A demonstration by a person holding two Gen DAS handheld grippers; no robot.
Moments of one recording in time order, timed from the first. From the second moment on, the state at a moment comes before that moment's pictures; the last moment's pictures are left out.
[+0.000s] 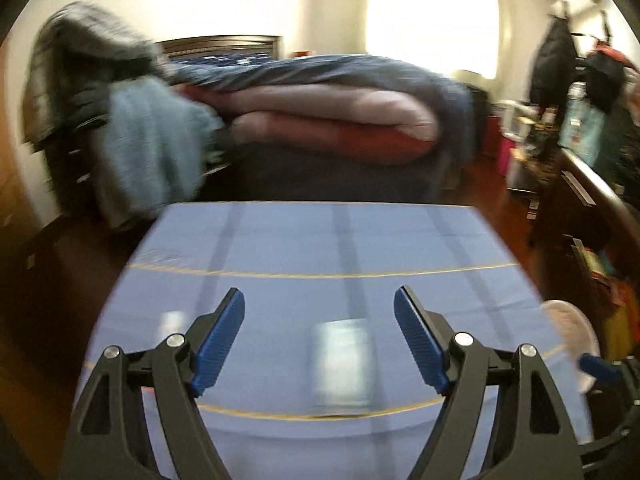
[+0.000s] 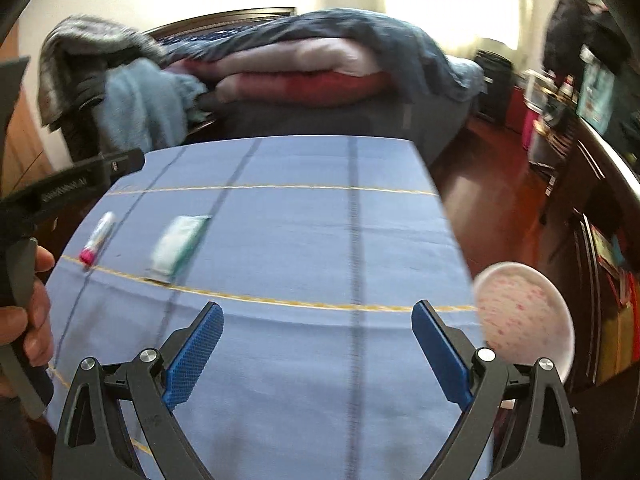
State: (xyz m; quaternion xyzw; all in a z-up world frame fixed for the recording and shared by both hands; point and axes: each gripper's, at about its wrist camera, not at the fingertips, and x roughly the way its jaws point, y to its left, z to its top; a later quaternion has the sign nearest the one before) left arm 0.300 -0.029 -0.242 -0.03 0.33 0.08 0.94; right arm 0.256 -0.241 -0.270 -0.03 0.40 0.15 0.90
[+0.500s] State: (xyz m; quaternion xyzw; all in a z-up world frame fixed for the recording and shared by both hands) left arm 0.310 0.082 -0.302 -0.06 0.39 0.16 0.90; right arm 0.272 -0.118 -0.291 -0.08 0.43 0.19 0.88
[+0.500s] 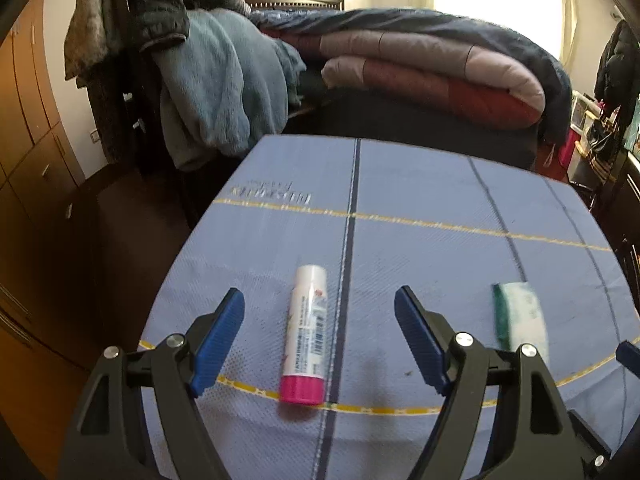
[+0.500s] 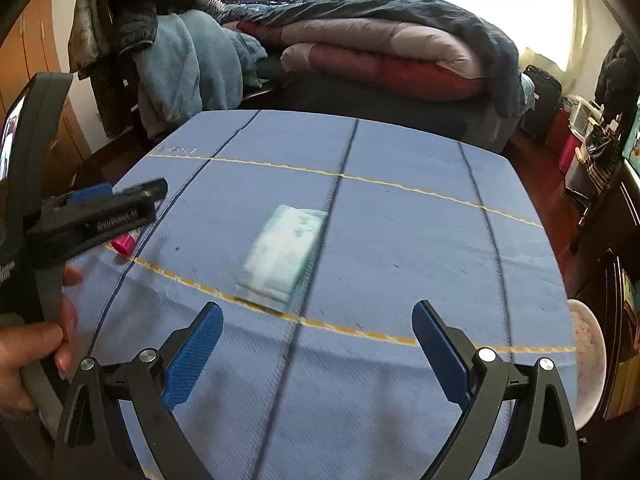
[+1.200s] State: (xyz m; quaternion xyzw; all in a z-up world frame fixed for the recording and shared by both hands) left arm 0.312 0.110 -0.326 -0.12 0.42 0.12 0.89; right arm 0.308 -0.070 -0.318 -0.08 0.45 0.15 0.88
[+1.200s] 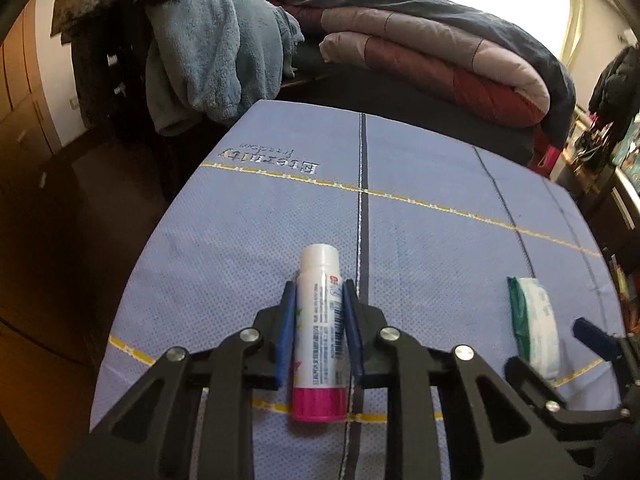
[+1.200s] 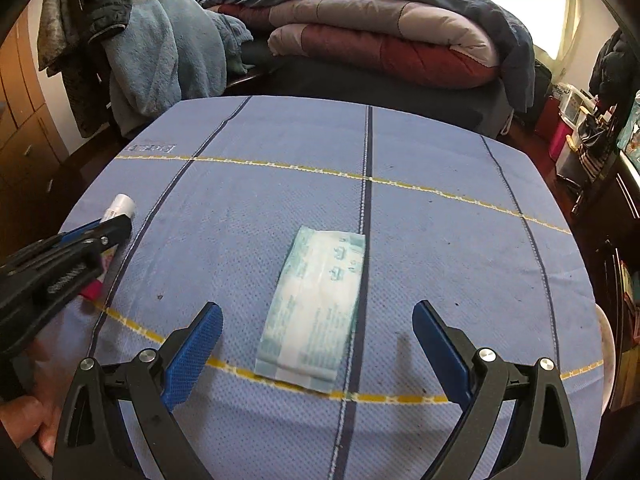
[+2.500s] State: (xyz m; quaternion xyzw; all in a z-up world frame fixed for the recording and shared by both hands) left arm 0.285 -0.032 -0.235 -0.09 0.35 -0.03 0.93; right arm 0.260 -0.234 -0.271 0.05 0.41 0.14 0.90
